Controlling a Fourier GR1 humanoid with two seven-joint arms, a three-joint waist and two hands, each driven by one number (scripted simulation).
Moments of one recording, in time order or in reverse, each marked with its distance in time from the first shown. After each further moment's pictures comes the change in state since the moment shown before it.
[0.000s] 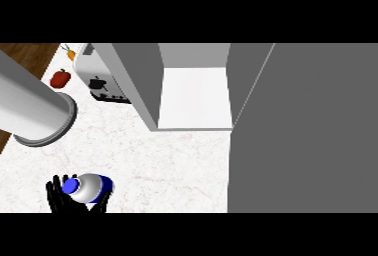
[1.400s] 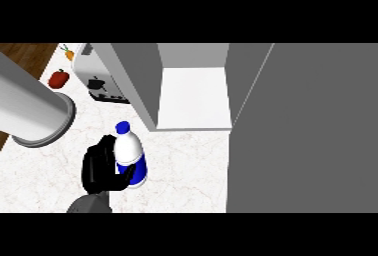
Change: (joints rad) left arm -0.245 0.088 -0.219 -0.089 -0.186 -0.076 0.233; right arm -0.033 -0.012 -0.029 0.012 -0.009 0.005 -0.003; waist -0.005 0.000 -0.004
